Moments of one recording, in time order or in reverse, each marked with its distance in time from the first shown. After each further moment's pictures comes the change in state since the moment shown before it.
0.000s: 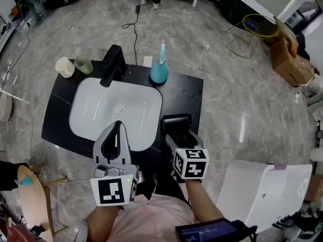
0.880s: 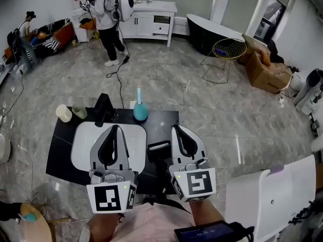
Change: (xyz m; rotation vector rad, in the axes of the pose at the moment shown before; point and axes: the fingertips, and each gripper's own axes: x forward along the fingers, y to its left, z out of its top) left arm -0.006 -0.048 0.149 0.012 -0.302 -0.128; right arm -0.201 0.040 0.205 -0.278 -0.806 -0.055
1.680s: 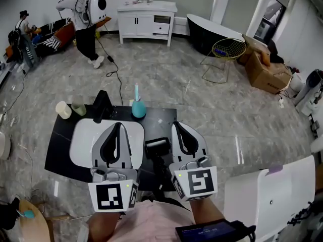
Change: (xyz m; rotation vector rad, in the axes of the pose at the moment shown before) left arm -0.010 -0.023 0.006 0.012 -0.018 -0.014; right arm -0.018 -0.004 0.014 -0.012 -0.034 0.021
